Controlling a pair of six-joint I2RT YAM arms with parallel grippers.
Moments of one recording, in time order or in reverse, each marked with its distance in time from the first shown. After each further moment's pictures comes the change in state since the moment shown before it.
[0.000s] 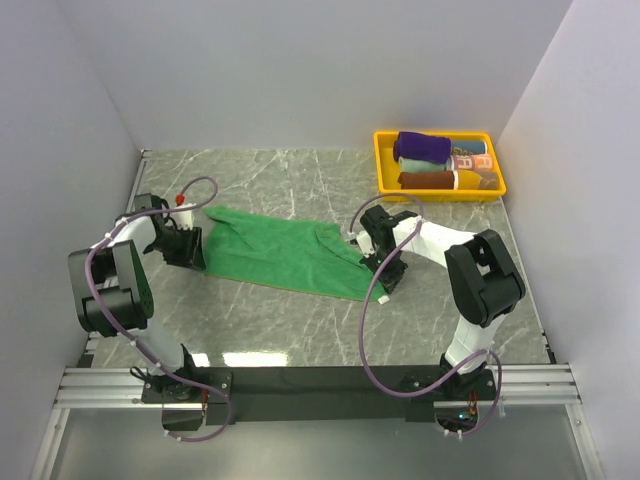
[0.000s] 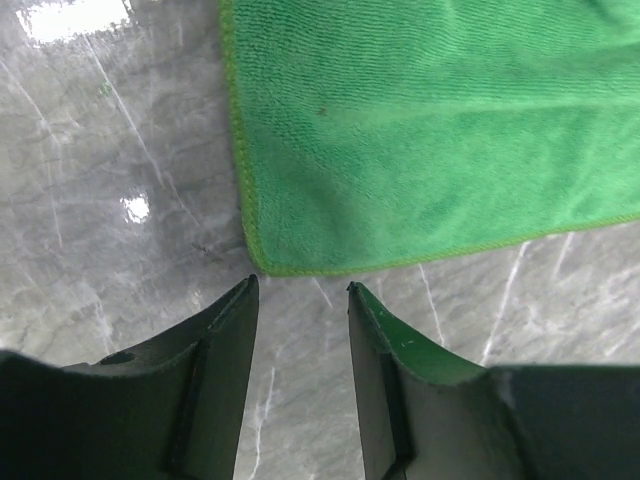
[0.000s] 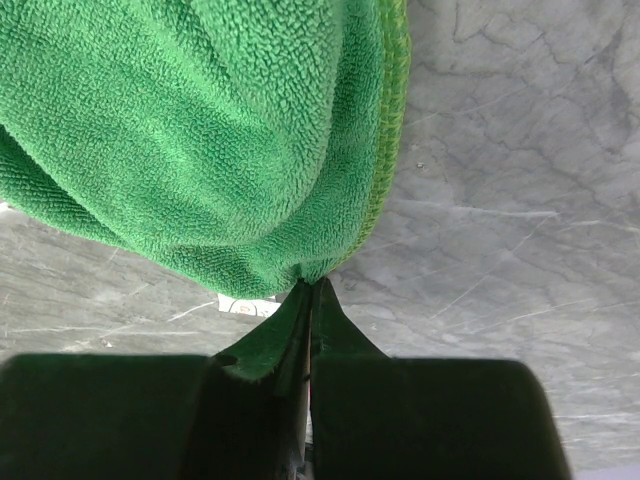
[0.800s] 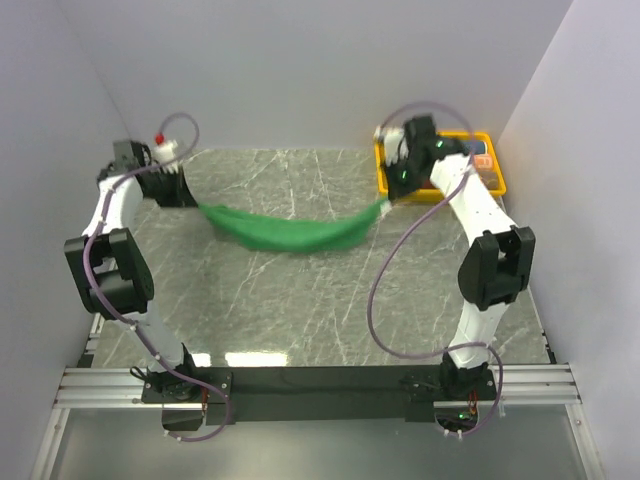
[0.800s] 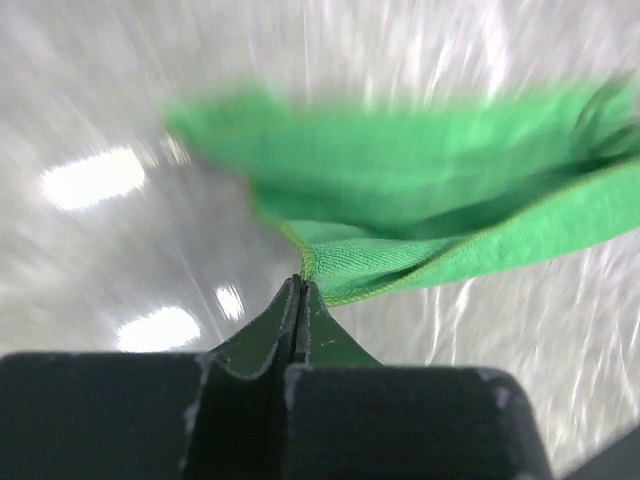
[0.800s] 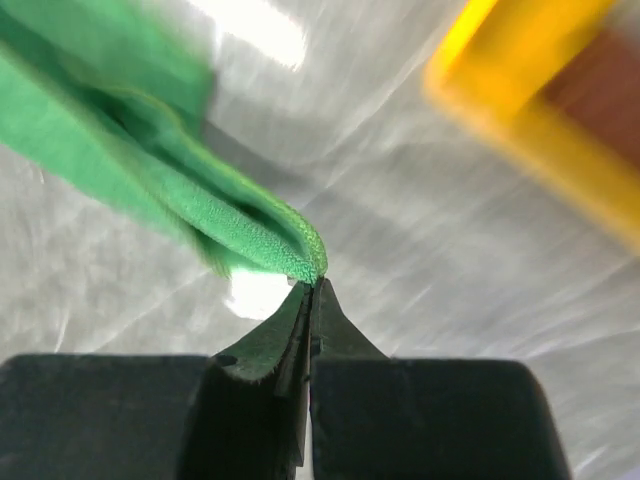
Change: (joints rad) left arm 0.005 0.131 0.454 -0.059 0.182 -0.127; right arm -0.254 0.075 0.650 -0.154 -0.185 -0.090
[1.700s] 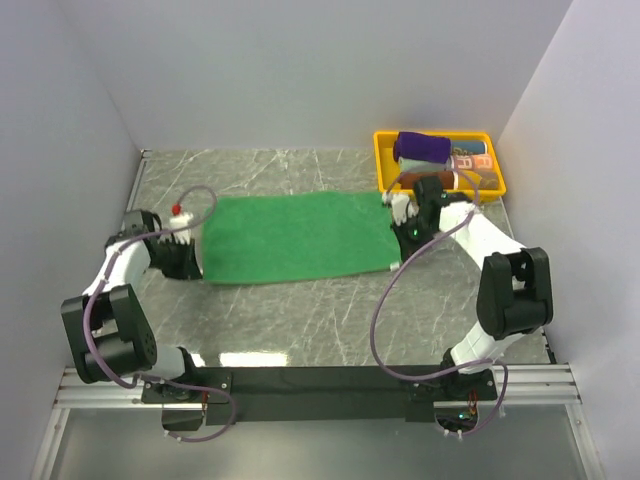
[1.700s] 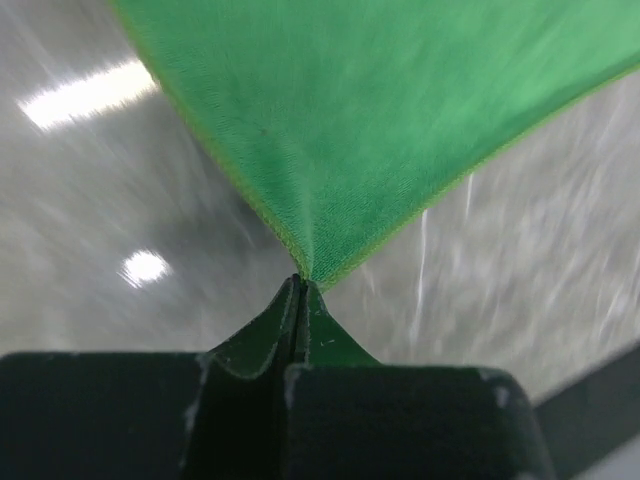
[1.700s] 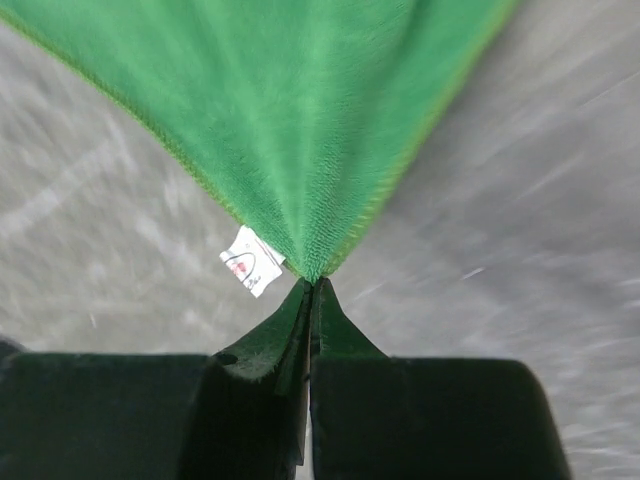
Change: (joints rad) left arm 0.036 -0.413 -0.587 0.035 -0.044 0.171; right arm -0.058 -0.224 -0.496 0.154 -0.059 -0.126
